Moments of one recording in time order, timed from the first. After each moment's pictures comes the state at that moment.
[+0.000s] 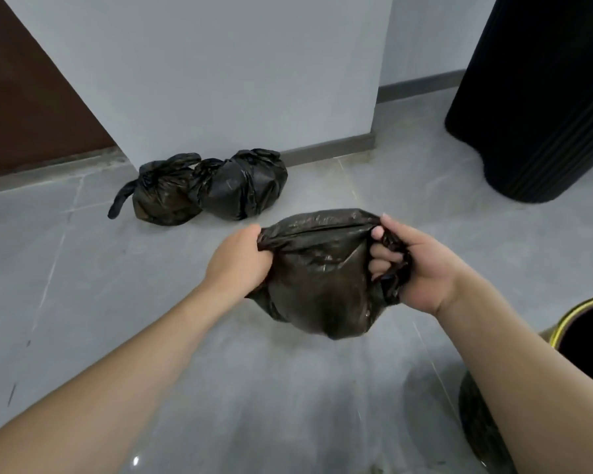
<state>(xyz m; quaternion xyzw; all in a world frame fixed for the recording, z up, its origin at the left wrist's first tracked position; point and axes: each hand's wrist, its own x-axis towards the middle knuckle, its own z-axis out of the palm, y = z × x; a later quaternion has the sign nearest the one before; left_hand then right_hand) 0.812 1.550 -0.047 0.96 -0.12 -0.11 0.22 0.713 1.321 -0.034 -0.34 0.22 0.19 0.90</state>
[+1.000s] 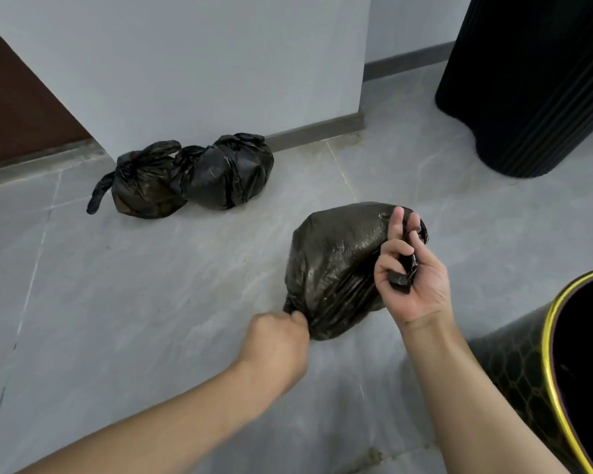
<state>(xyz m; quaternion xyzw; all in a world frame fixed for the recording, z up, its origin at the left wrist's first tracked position) 0.698 1.532 -0.103 0.90 -0.36 -0.15 -0.19 0.688 1.335 -0.098 -0.01 0.18 -0.13 0.97</state>
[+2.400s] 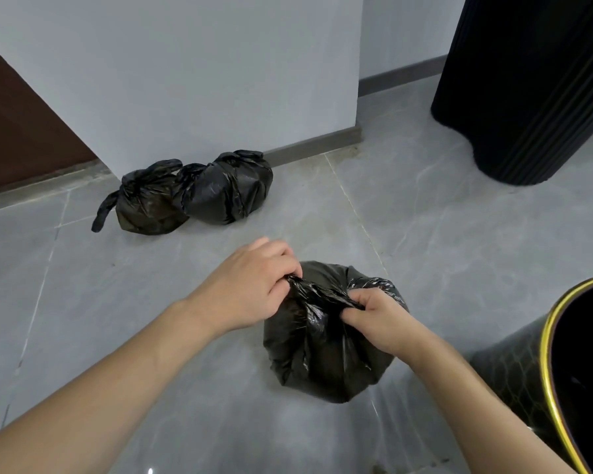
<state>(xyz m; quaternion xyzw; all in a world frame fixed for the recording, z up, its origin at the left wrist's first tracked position) 0.787 1.546 -0.039 0.87 -0.48 -0.06 0.13 0.672 1.351 -0.109 -0.79 0.16 0.15 0.57</state>
